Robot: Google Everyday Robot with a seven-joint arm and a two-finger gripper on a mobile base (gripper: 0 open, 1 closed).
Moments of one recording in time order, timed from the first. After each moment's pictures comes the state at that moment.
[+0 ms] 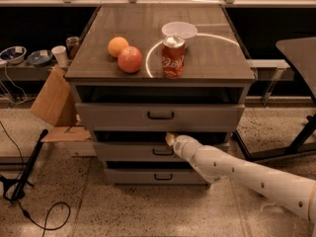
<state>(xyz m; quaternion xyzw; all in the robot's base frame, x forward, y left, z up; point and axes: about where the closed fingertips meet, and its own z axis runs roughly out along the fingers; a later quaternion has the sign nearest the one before) 0.689 -0.064 0.501 0.03 0.84 0.28 0.46</state>
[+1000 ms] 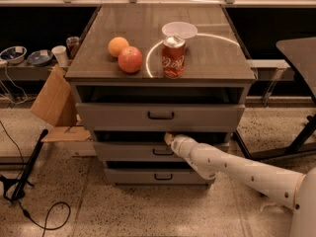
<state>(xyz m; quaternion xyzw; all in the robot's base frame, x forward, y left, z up) 0.713 -0.063 0.474 0.03 0.85 0.26 0.46</state>
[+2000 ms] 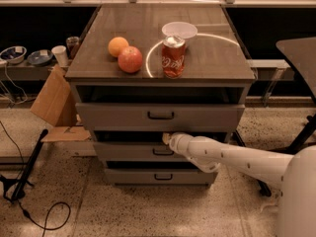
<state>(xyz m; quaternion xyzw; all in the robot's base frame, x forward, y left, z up) 0.710 -0.050 0.474 -0.01 0.87 0.25 0.42</state>
